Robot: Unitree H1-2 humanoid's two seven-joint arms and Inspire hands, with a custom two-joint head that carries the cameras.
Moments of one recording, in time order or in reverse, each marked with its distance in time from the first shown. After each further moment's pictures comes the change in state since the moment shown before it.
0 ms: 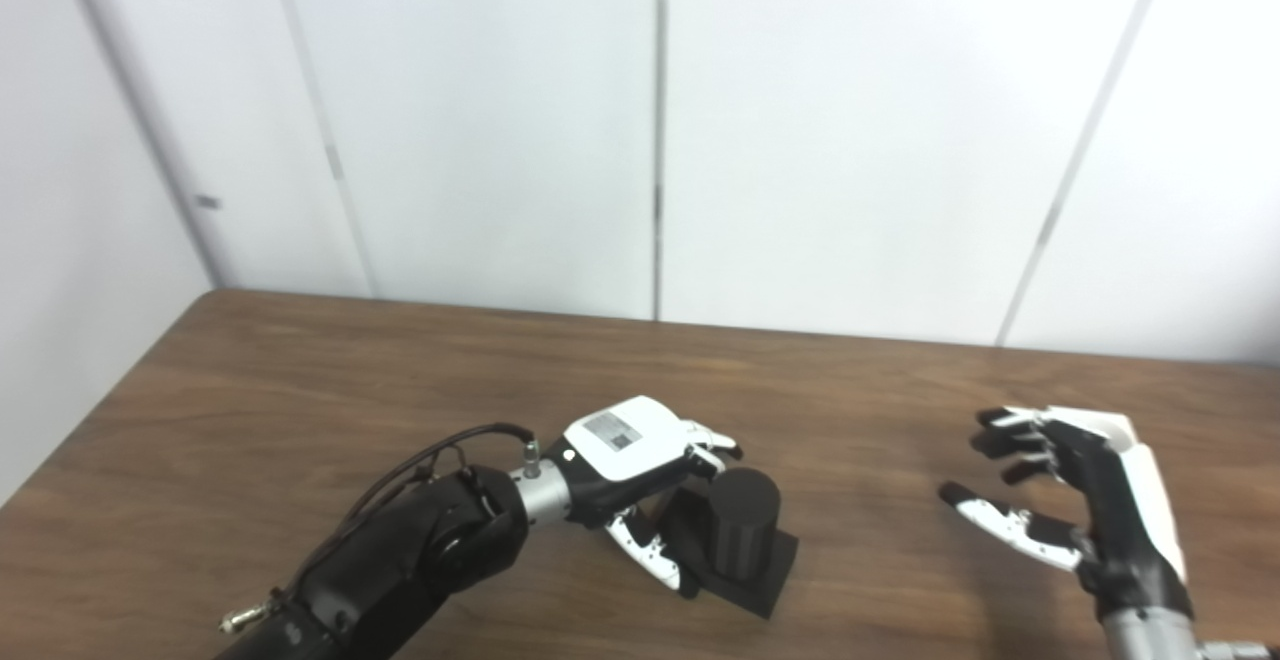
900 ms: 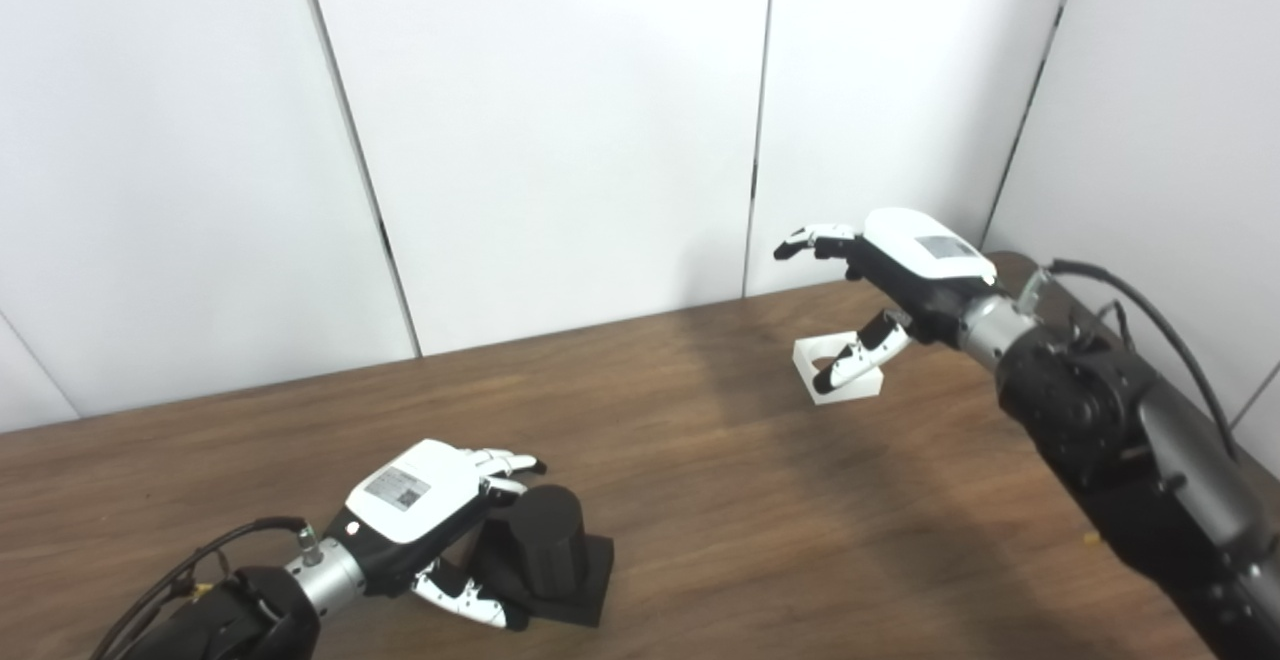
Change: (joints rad) left arm -0.011 0.043 -0.053 0.044 0.008 -0.059 0.112; right arm -0.327 -0.513 0.132 -0.056 -0.279 0.296 0.540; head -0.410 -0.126
